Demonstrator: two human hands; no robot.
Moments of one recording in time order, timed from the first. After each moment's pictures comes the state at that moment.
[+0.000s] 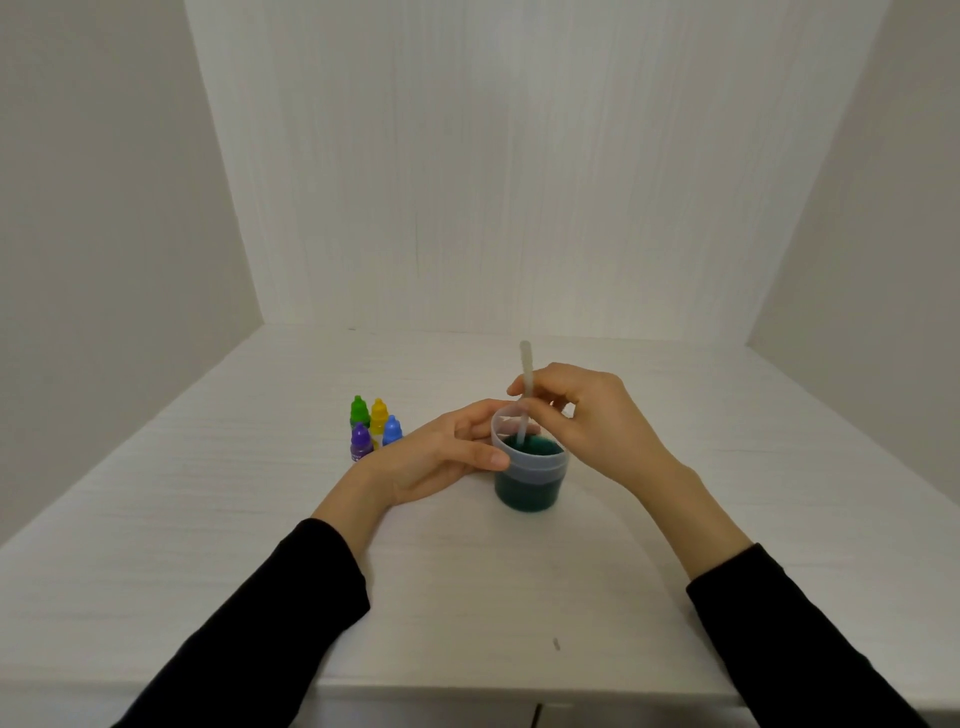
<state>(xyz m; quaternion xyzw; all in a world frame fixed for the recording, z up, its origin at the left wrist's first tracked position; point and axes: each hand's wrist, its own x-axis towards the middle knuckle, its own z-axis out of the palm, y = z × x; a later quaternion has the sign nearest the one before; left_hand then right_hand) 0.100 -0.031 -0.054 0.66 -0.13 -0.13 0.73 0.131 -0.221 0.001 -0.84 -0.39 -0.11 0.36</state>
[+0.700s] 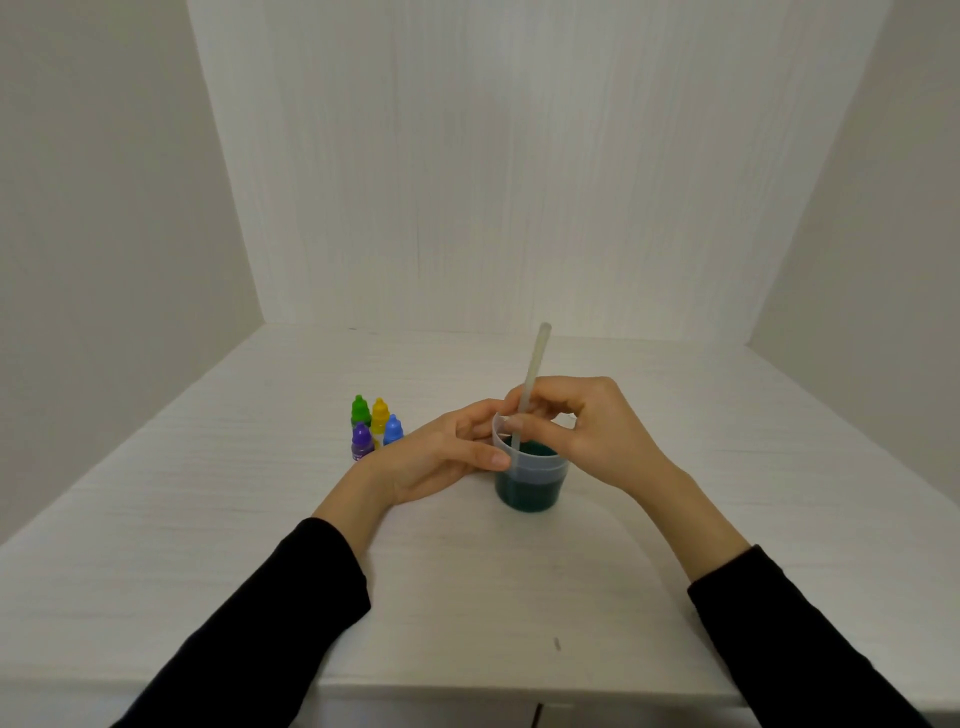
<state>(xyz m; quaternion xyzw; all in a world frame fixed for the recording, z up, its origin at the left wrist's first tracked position) 0.099 -0.032 -0.053 0.66 -0.16 -0.13 0.72 0.124 -0.223 0.000 -0.78 -0.43 -0.05 0.45</state>
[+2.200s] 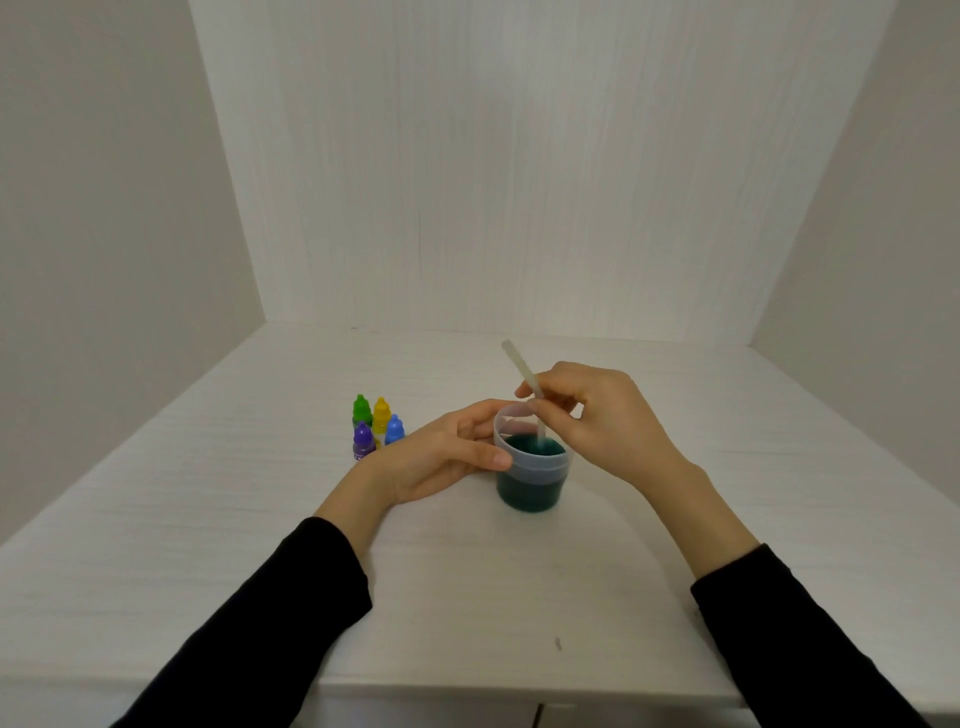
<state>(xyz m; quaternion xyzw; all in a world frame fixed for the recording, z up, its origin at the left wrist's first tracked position) 0.100 -0.032 -0.053 0.66 -0.13 -0.13 0.73 0.130 -0.227 0.005 -0.85 -0.41 -0.14 0.31</state>
